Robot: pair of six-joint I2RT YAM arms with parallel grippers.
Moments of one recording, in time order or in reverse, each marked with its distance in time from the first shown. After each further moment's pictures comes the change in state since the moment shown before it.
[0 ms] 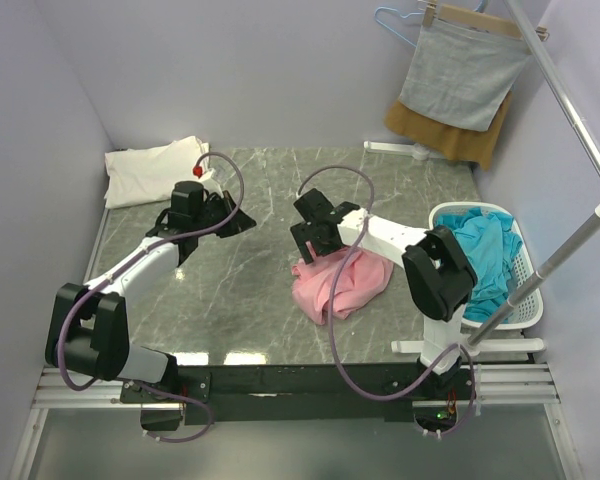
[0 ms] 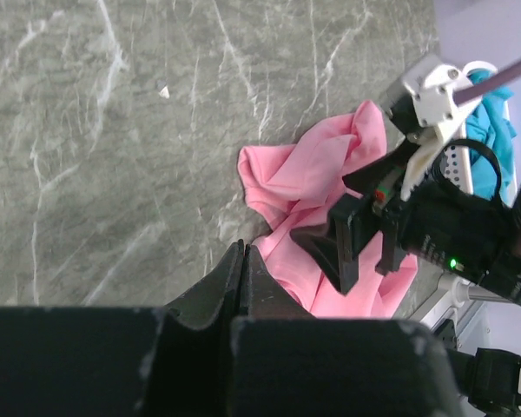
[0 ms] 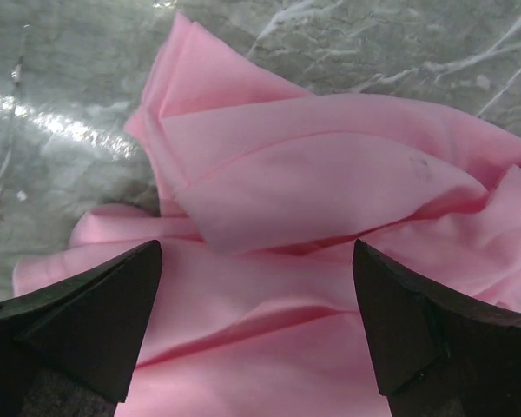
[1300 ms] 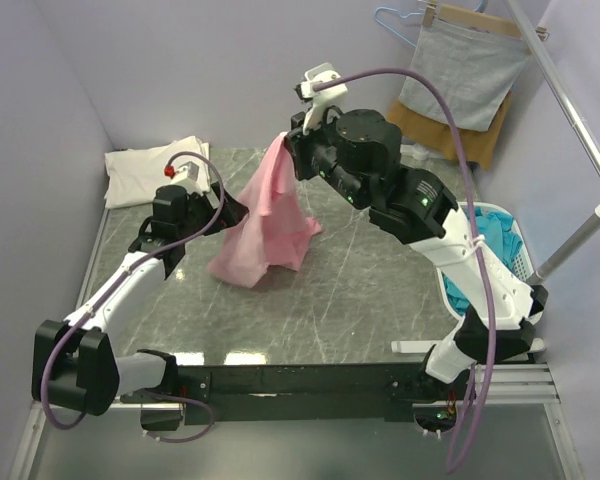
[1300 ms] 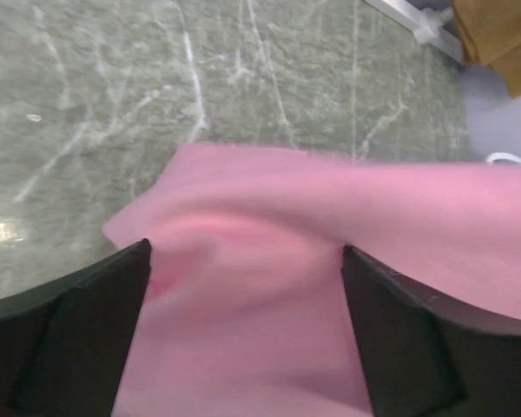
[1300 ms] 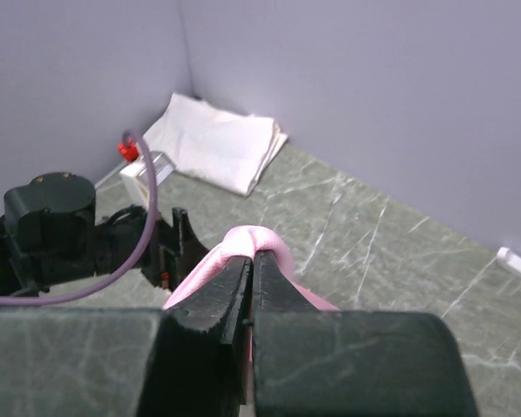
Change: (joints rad) left arm 0.035 -0.171 -0.060 -0.019 -0.207 -0.020; right arm 0.295 -0.280 0.815 -0.068 0.117 -0.178
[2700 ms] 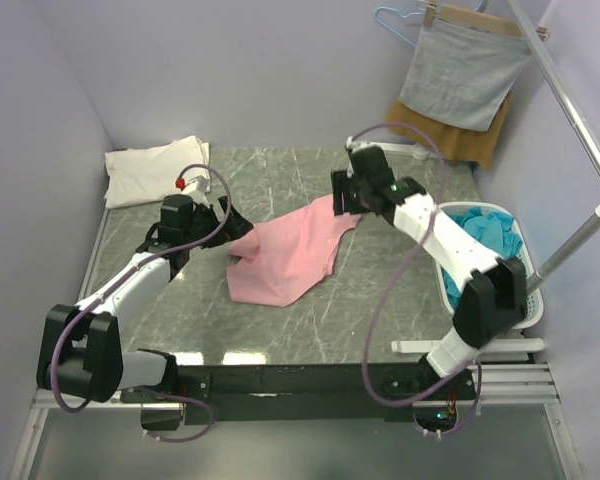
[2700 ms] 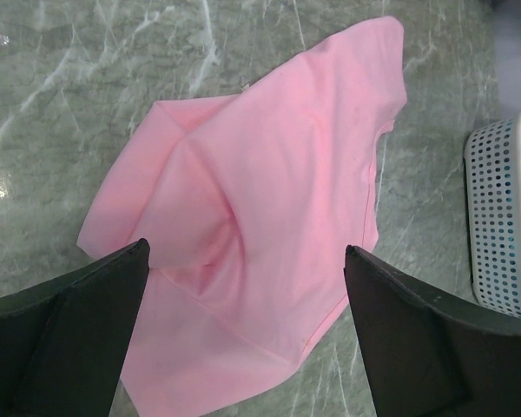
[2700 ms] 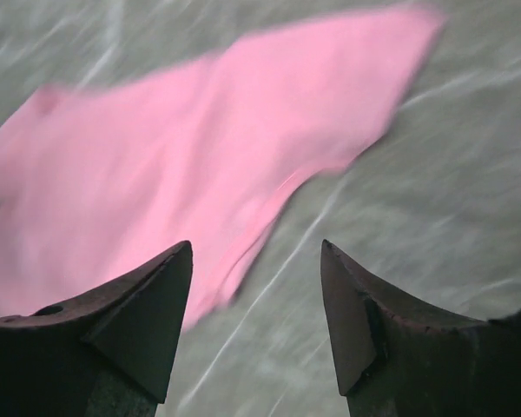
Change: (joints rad) left arm 0.009 0.049 -0.074 0.016 0.074 0.021; right arm -0.531 0.045 -0.719 0.089 -0.225 0.214
